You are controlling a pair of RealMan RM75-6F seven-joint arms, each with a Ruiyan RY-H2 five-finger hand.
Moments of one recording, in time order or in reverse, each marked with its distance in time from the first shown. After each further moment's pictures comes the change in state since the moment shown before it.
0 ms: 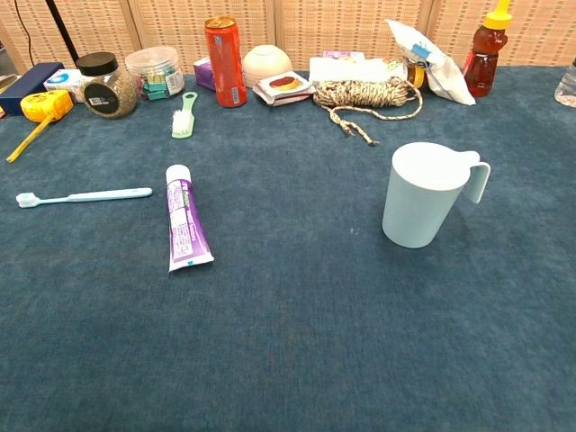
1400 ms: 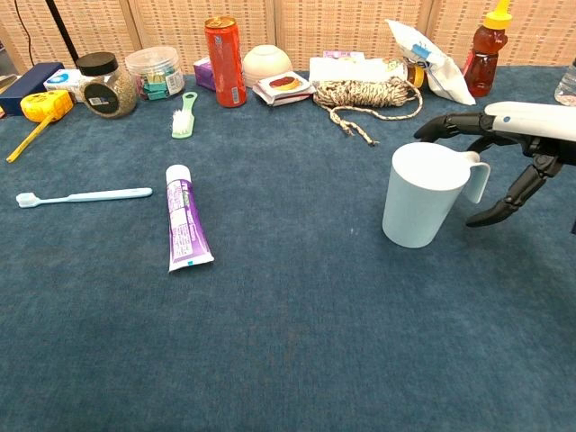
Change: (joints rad) left arm -0.023 -0.013 -0.020 -0.031 -0.073 -0.056 0.062; right arm 0.521 -0.270 0.090 0.188 0.173 -0.603 0.294
